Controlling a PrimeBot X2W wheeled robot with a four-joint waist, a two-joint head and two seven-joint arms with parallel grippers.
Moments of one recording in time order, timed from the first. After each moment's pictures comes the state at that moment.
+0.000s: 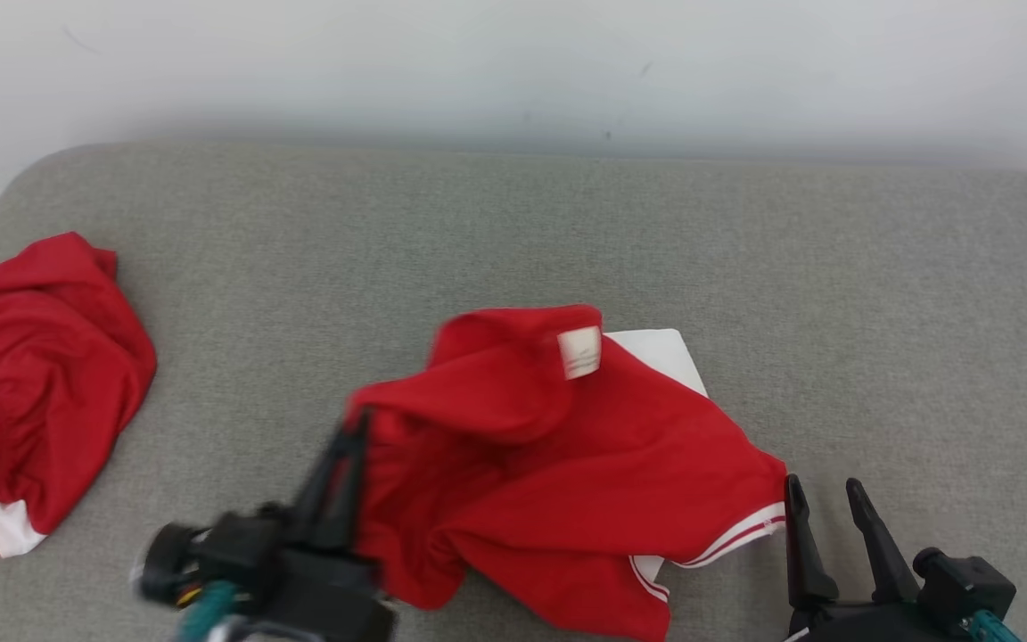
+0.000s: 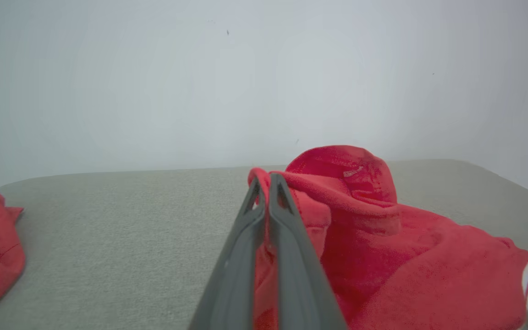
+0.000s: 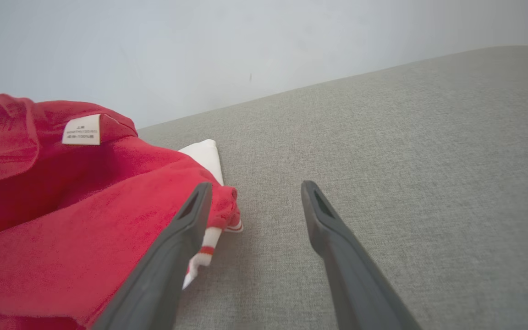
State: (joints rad) left arm -0.20 0.09 -0.27 0.16 -0.20 -0.10 -0.26; right arm -0.03 -0.05 0.01 0.28 0.29 0.13 -0.26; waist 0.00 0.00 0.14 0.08
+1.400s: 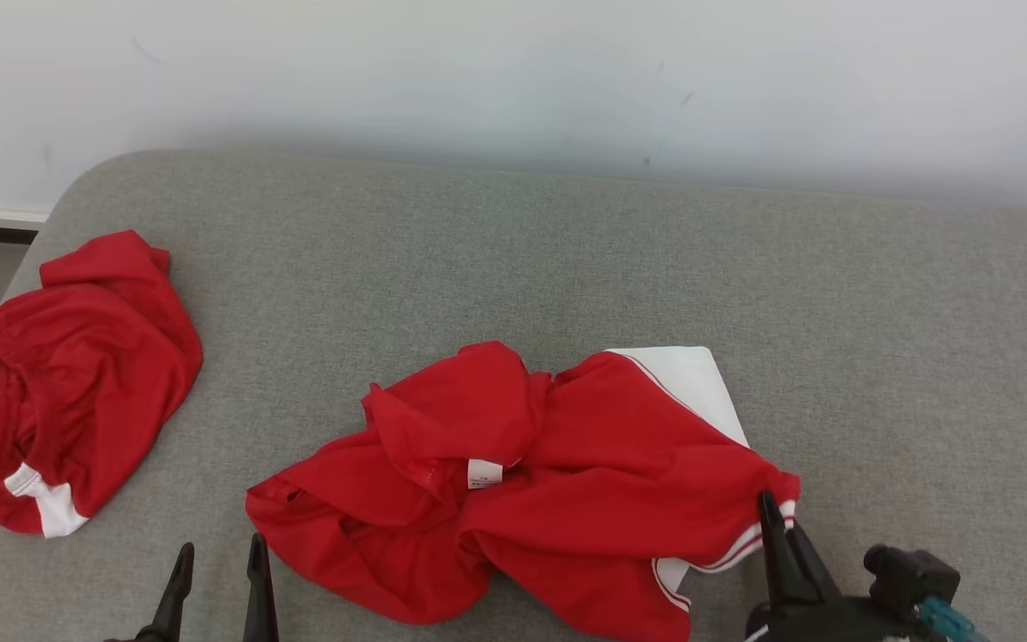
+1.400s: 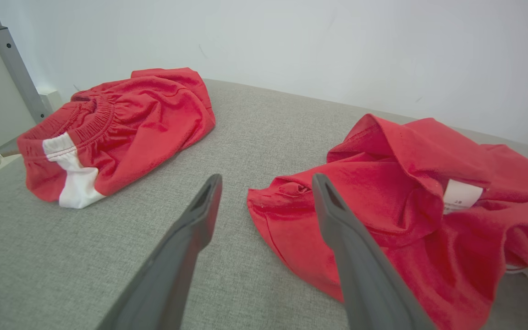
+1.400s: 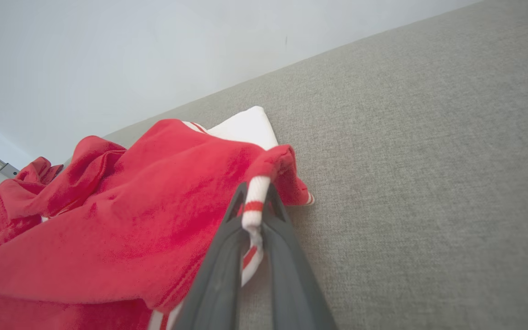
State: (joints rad) left arm 0.04 0.05 0.04 0.21 -0.22 -0.10 -0.26; right arm -0.08 -0.05 0.11 0.43 0.43 0.13 -0.26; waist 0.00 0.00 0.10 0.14
